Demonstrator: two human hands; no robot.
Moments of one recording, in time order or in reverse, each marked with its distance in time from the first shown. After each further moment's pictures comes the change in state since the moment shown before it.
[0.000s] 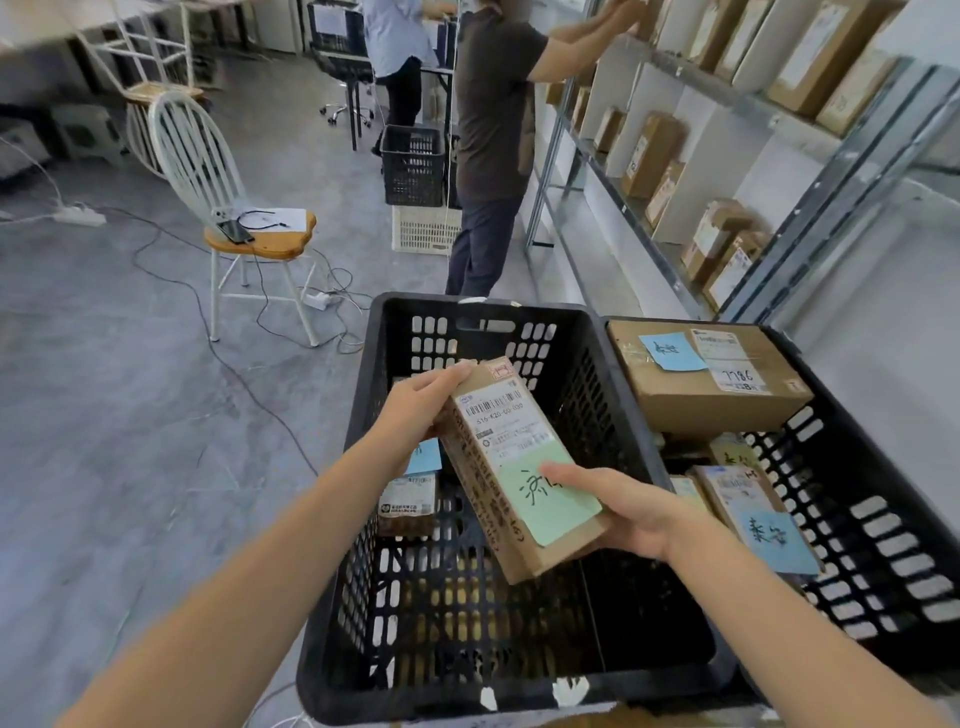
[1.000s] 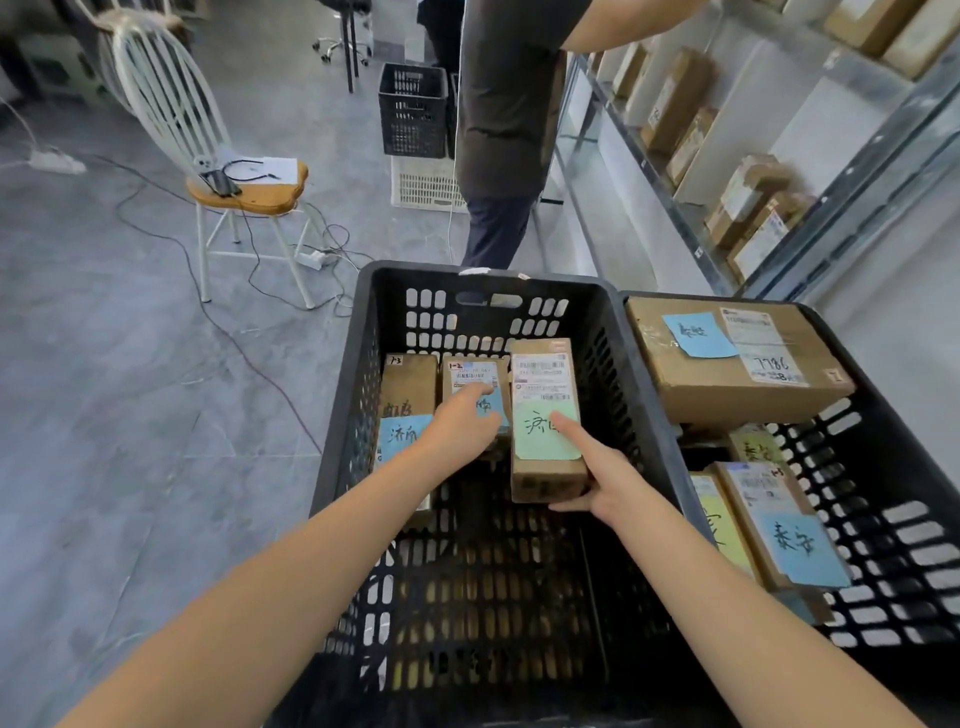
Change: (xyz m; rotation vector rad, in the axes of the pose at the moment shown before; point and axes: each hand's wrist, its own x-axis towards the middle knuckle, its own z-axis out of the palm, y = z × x) left_hand 0.061 -0.055 0.046 0.526 -0.052 -0.022; right_hand 0.098 0.009 -0.024 0.380 0.498 0.029
